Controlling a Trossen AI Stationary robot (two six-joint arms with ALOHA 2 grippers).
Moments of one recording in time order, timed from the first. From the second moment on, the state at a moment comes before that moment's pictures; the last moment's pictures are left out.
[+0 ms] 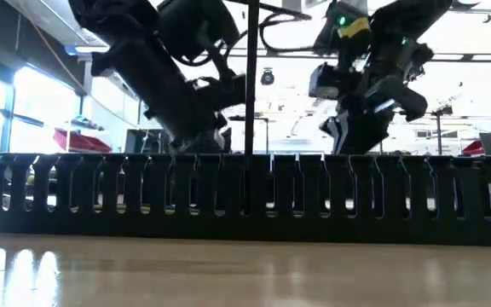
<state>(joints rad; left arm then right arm) -0.22 1.87 0.99 -0.02 -0.45 0.01 -0.02 1.53 0.83 -0.32 -0.06 -0.11</state>
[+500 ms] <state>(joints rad) 0.07 1.80 0.99 -0.08 0.34 -0.33 0.02 1.23 0.83 -0.42 0.12 -0.08</state>
